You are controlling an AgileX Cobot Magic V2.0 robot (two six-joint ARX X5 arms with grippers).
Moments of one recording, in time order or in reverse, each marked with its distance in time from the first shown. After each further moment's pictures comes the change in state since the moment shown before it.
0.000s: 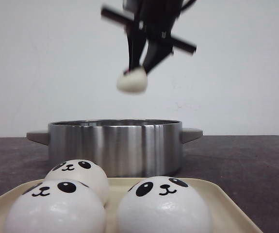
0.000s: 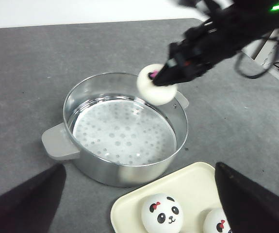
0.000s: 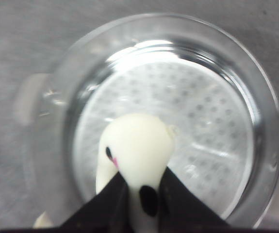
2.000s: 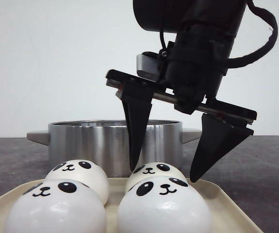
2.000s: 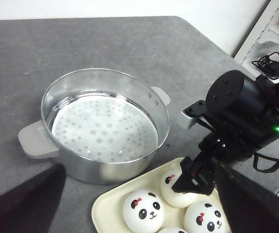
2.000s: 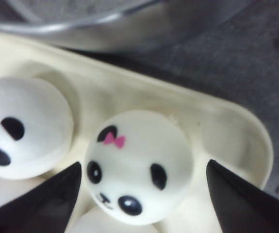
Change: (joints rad) left arm 0.010 0.000 0.000 -0.003 0.078 -0.019; right arm 0.194 -0.272 -0.703 0.192 -0.031 0.285
